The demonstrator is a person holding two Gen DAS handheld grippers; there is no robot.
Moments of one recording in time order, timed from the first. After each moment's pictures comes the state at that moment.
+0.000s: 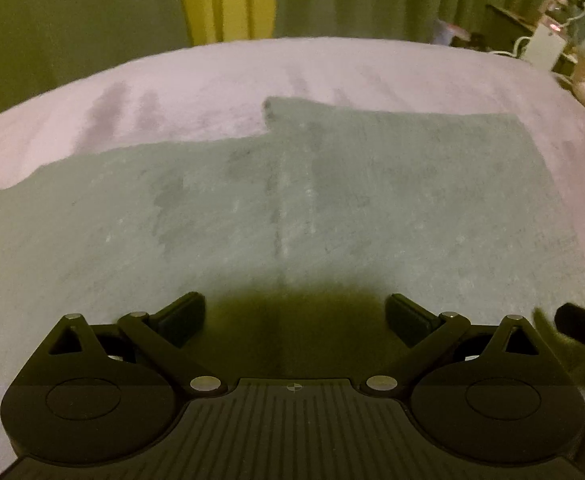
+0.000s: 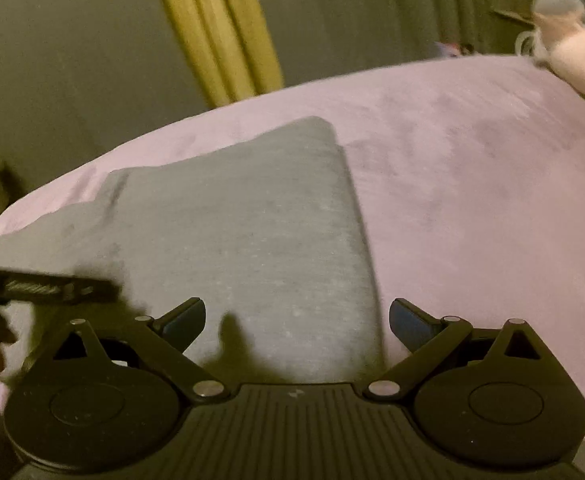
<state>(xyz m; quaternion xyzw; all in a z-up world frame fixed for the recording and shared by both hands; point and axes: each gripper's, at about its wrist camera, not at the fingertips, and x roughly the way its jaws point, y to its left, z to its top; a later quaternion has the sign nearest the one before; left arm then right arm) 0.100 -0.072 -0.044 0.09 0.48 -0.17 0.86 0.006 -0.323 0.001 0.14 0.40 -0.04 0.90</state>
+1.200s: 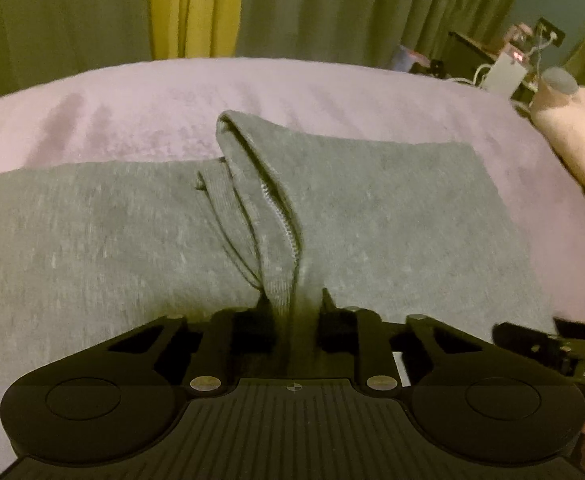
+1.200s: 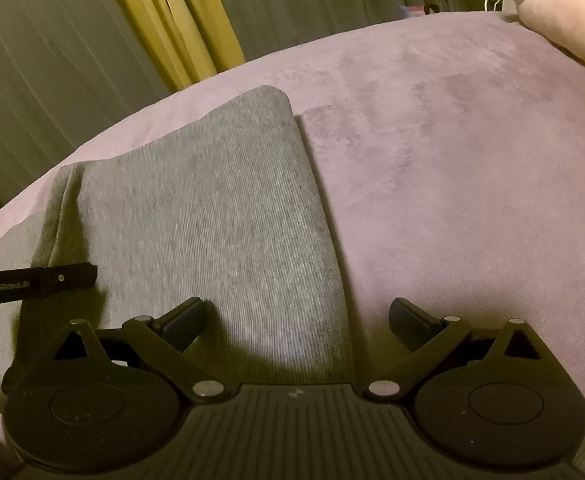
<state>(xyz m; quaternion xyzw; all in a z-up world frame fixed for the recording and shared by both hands) 0.101 -0.075 -0.043 0.02 0.46 -0.23 0.86 0.014 -0.346 -0.017 0.19 0.44 -0.09 0.87</state>
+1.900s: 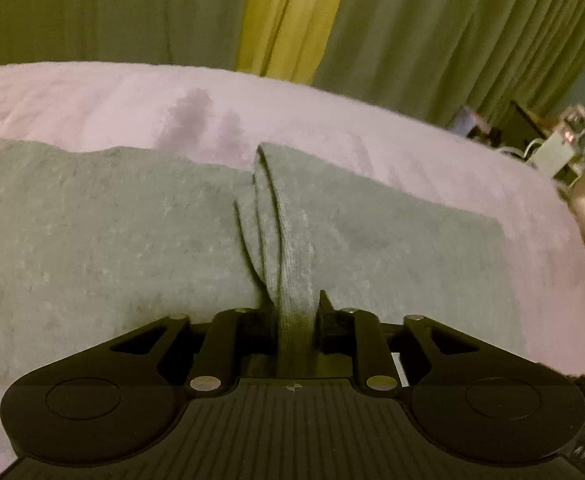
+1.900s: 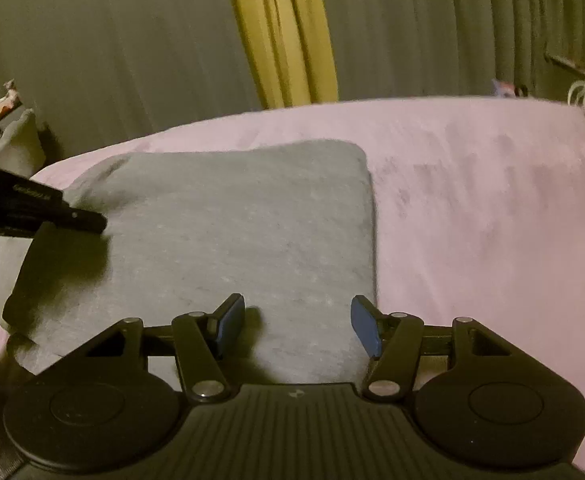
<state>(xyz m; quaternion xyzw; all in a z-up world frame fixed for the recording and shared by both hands) 0.104 0.001 -0.018 -0.05 0.45 -0.13 0.88 0.002 -0.303 -0.001 0.10 0.39 0.01 0.92</state>
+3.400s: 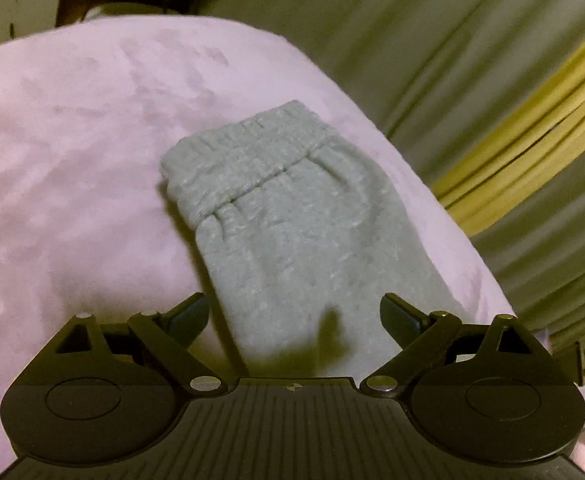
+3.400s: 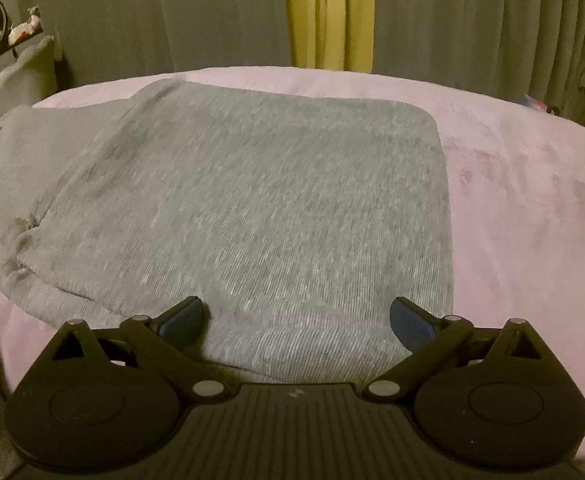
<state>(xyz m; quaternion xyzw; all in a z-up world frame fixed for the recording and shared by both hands) 0.057 0.304 -0.007 -0.33 0.38 0.09 0.86 0.003 -0.243 -0.026 0.00 0.42 0.04 0.91</state>
